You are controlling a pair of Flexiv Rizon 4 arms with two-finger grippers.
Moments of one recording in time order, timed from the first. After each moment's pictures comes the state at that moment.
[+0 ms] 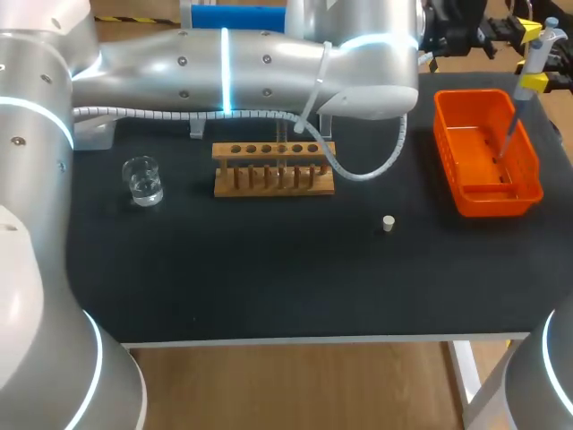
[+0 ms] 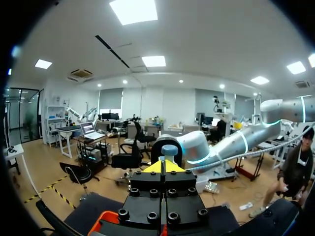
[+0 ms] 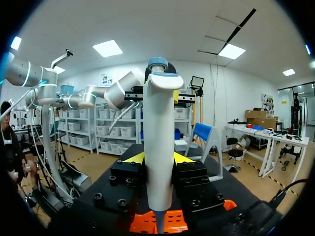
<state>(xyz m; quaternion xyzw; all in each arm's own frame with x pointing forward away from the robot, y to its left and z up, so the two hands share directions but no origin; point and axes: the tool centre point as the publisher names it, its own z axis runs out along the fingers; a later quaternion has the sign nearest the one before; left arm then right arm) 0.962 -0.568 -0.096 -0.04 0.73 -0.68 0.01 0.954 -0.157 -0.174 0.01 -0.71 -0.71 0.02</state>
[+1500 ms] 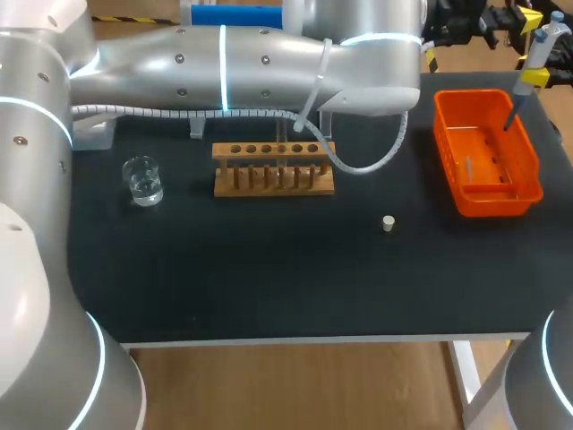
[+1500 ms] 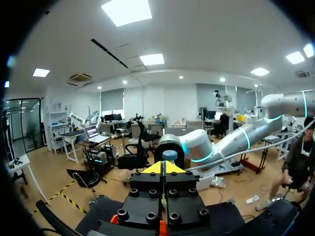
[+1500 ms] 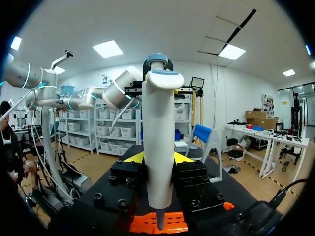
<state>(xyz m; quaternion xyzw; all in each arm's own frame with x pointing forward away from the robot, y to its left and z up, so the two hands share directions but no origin) 0.963 -0.562 -0.069 -0.02 0.74 -0.67 0.05 0.955 -0.157 -0.166 0.01 -0.71 -0.71 0.02</state>
